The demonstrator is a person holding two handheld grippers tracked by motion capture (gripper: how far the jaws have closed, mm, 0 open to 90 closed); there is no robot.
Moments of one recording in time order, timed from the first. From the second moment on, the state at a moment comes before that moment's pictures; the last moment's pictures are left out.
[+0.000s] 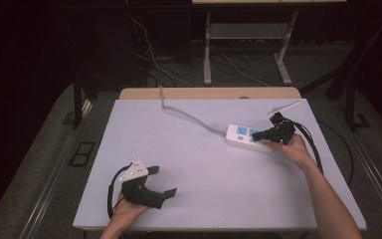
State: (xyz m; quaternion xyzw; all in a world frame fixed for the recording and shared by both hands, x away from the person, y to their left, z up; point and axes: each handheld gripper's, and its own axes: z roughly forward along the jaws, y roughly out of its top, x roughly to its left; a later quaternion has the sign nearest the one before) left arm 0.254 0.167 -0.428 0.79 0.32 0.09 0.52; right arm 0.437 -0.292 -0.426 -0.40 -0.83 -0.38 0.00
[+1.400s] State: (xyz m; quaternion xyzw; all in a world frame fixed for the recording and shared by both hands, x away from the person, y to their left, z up) left arm 0.253 0.167 -0.427 0.79 0.32 0.09 0.52; right arm 0.447 -0.247 -0.408 -0.36 -0.86 -0.36 0.00
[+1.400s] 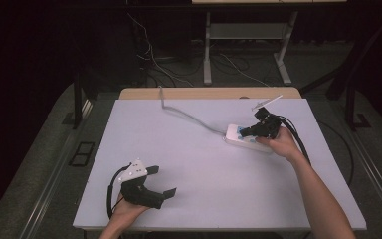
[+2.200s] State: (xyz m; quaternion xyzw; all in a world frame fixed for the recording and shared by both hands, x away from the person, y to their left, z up) left arm 0.253 0.167 -0.427 0.79 0.32 0.09 0.52; right arm 0.451 -0.244 -0.418 -0.36 -0.86 -0.36 0.00
